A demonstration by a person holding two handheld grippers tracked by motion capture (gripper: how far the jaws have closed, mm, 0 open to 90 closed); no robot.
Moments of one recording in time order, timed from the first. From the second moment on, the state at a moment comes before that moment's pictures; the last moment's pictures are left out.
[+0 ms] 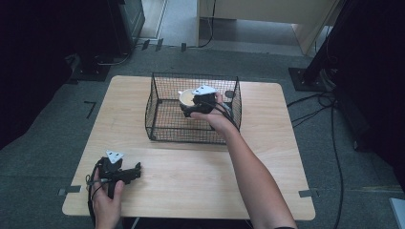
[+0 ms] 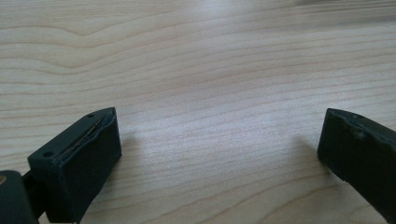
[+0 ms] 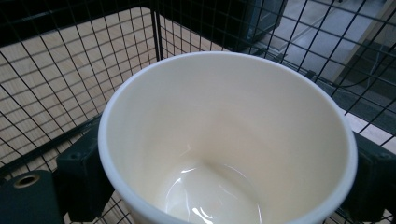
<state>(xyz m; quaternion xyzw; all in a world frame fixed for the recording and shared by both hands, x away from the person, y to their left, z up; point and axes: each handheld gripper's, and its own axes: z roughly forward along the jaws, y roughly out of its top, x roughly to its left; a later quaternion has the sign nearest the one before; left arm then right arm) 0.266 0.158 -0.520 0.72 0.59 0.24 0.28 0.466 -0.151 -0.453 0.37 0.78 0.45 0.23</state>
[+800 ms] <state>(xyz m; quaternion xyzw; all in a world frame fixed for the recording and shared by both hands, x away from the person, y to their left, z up) 0.266 0.158 -0.520 0.72 0.59 0.24 0.28 0.479 -0.155 -0.467 0.42 0.80 0.41 0.16</state>
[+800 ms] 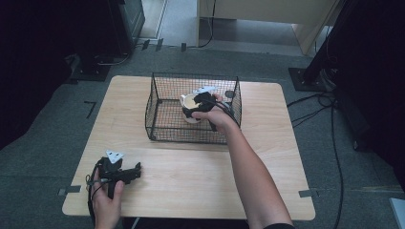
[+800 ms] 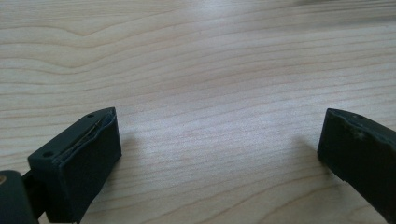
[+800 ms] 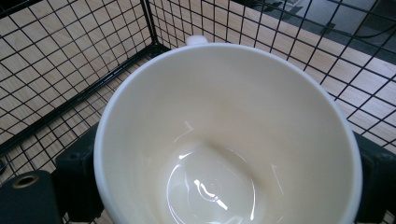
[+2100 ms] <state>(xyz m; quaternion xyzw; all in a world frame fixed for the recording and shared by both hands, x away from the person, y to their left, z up) 0.266 0.158 -0.520 0.72 0.59 0.24 0.28 0.442 -0.160 -0.387 0.42 0.72 0.50 0.22</state>
